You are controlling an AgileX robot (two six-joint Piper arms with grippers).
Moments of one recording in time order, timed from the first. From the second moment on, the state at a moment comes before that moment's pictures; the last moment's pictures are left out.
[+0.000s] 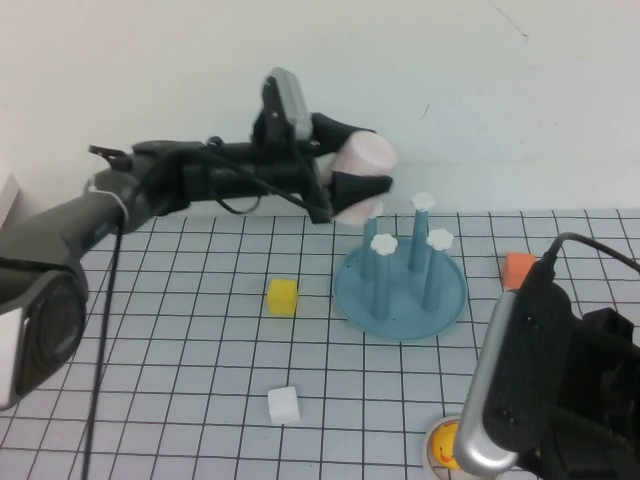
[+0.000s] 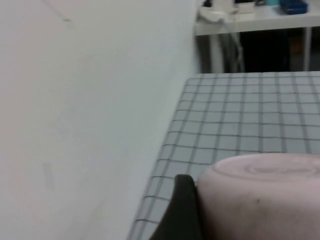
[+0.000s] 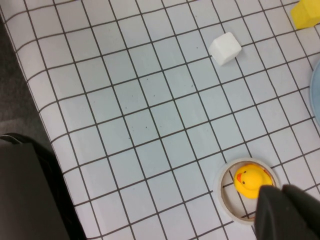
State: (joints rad) right arm 0.97 1.14 -0.91 -0.08 0.77 -0.19; left arm -0.21 2.44 -2.00 -1.67 1.14 2.06
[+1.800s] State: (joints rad) right arm 0.90 1.21 -0.86 -0.77 0.80 0.66; left arm -0.18 2.71 -2.48 -1.66 1.22 1.81
